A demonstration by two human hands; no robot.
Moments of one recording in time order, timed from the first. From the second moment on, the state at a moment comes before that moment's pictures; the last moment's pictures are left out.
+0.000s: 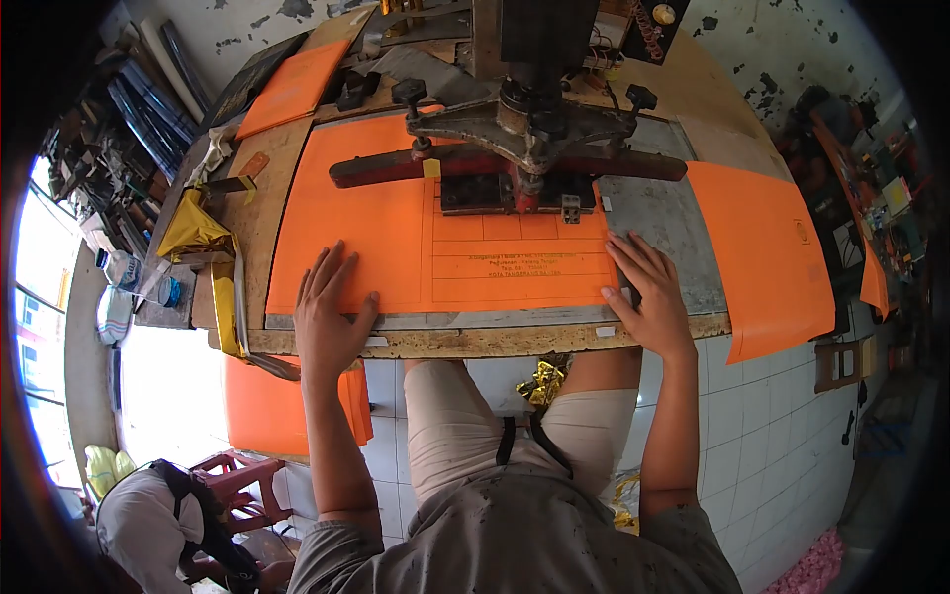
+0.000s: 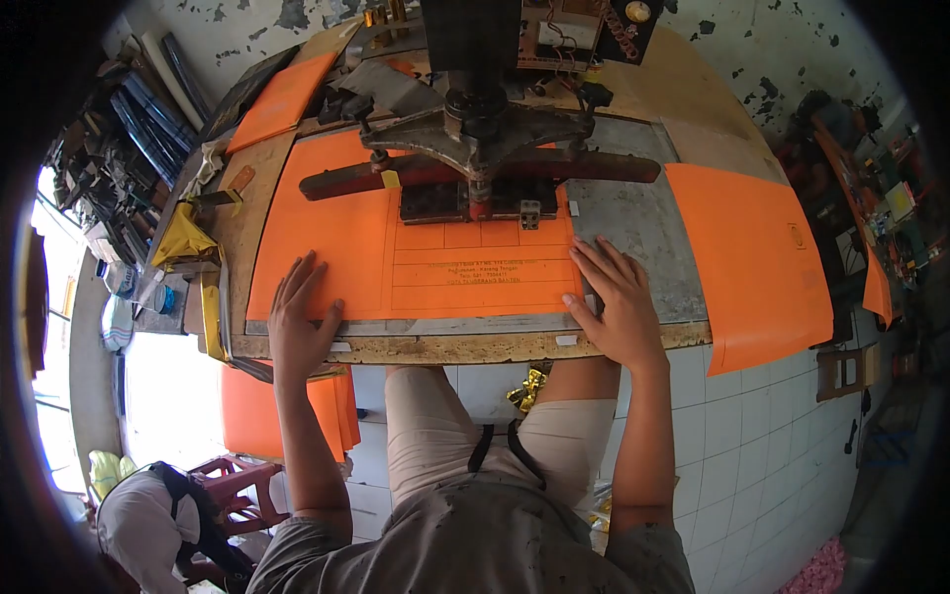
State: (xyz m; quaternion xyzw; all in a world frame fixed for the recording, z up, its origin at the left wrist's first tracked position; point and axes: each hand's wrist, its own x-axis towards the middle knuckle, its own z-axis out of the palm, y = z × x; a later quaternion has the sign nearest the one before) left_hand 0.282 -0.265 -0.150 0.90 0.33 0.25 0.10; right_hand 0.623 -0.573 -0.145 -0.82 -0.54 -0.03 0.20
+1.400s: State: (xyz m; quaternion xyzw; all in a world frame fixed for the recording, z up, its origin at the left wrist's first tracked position) left_hand 0.232 -0.273 -0.202 0.92 0.23 0.30 -0.02; right_hand 0.613 -0.563 -0.139 -0.85 -0.51 0.02 0.12
